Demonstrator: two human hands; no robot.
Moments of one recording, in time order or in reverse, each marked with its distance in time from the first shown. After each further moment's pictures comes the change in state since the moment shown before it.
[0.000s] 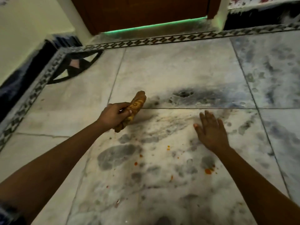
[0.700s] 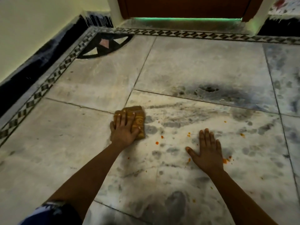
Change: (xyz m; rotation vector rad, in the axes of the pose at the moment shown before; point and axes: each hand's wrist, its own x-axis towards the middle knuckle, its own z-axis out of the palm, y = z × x) left_hand -0.108 -0.099 0.076 0.333 0.010 -0.328; right_hand -0.093 -0.061 0.057 -0.165 -0.202 -0.015
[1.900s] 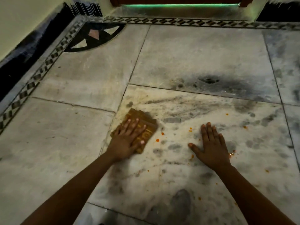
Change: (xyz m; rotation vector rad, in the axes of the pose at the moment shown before) left_hand -0.023 -0.021 0.015 0.060 -0.064 0.479; right_hand 0.002 0.001 -0.004 -0.049 0.016 -0.020
